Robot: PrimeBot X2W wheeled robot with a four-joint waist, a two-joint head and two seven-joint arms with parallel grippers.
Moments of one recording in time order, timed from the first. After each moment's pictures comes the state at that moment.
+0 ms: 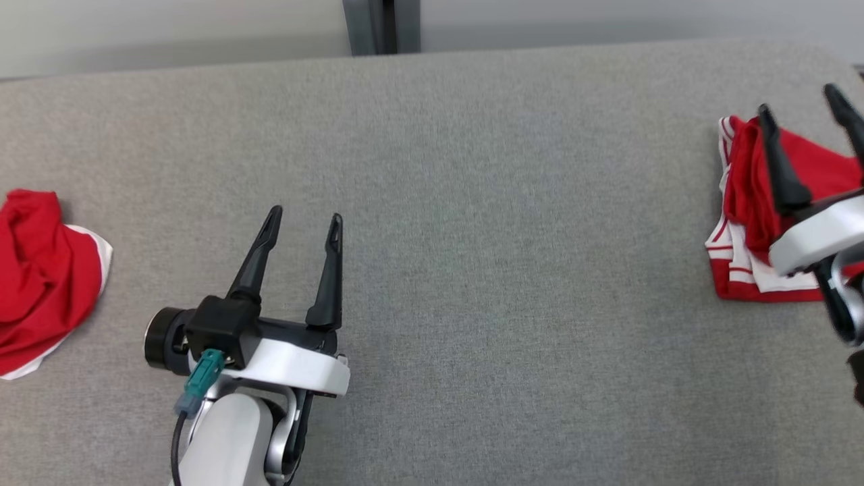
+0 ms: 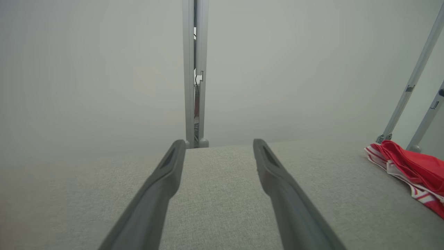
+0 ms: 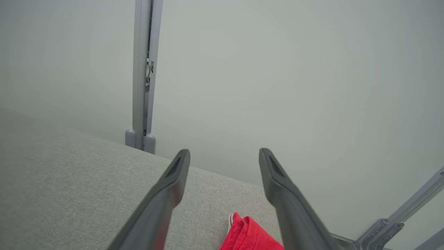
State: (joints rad) left arm -0.27 0.05 -0.25 0.17 -0.20 0.06 -0.26; right arm -0.65 -0.39 0.20 0.55 0.17 0.13 -0.26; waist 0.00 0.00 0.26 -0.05
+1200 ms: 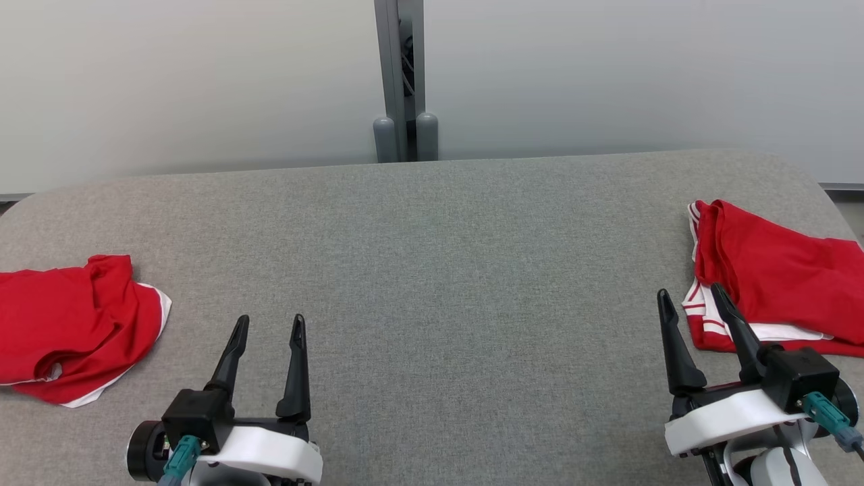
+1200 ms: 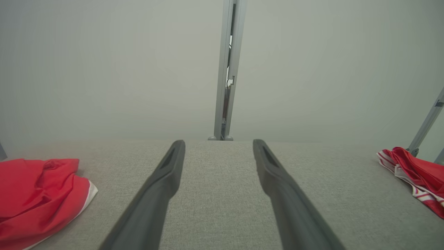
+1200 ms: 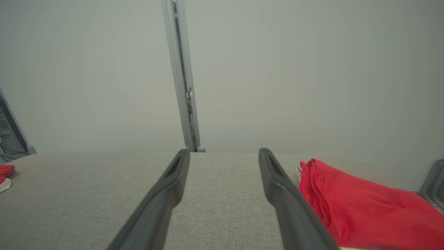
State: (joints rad) left arm -0.04 0.05 -0.17 0.18 -0.24 0.09 -0.26; right arm -0.13 -0.05 0.05 0.25 0.14 0.13 -0.26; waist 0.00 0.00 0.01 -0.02
